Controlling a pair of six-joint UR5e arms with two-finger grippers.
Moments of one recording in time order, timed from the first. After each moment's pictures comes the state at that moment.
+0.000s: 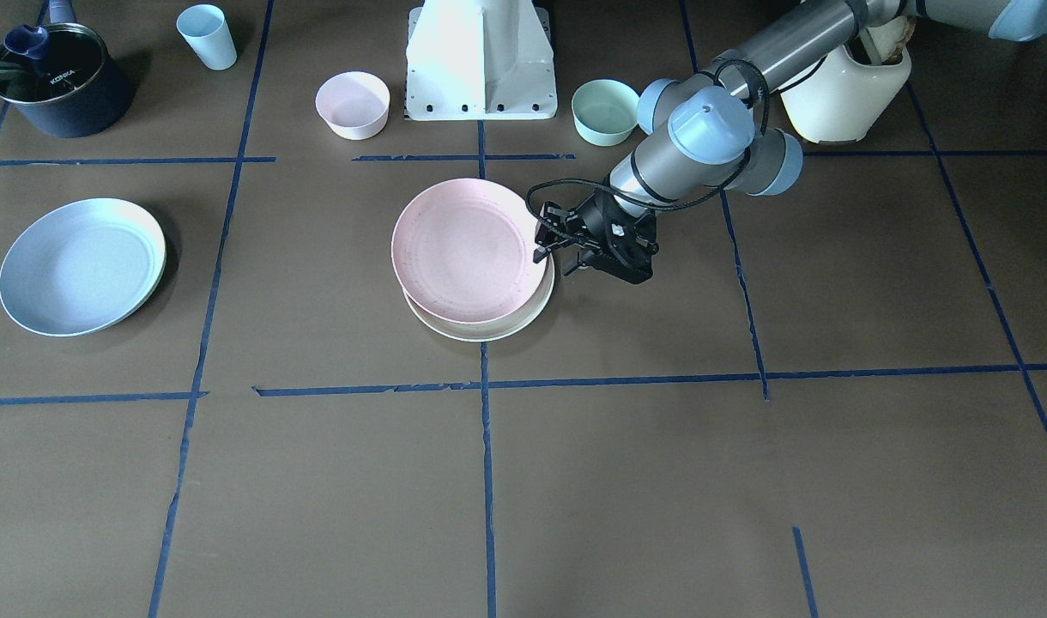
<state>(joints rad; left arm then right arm) -0.72 -2.09 -1.52 -2.34 -2.20 -1.21 1.51 -1.72 1.84 -1.75 2.44 -0.12</state>
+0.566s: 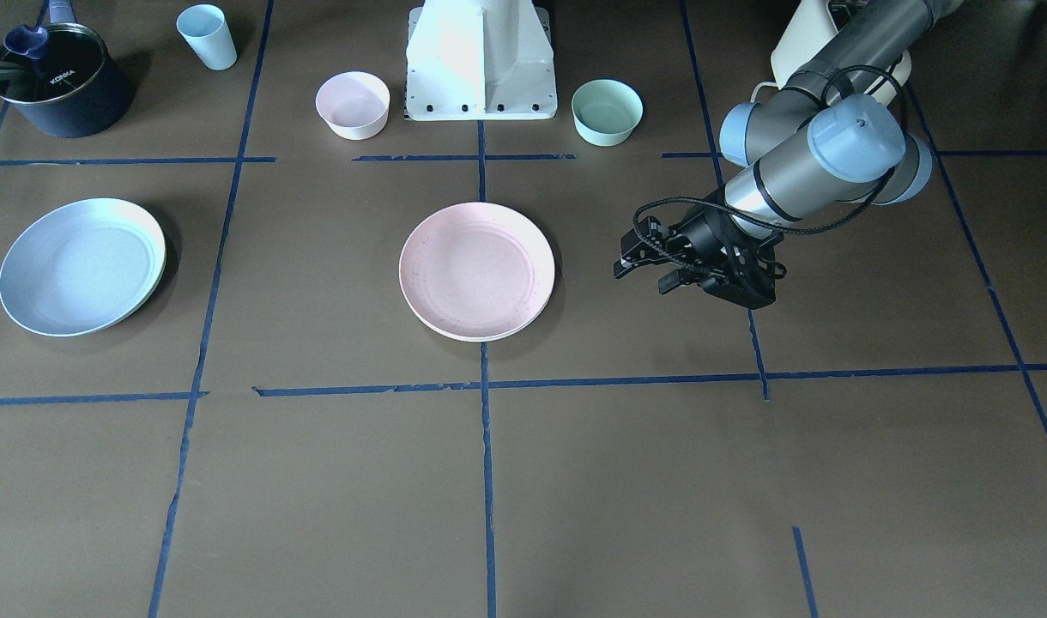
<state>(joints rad) -0.82 -2.01 -1.55 -2.34 -2.33 -1.20 1.40 -1.75 1.64 -1.24 2.47 0.20</state>
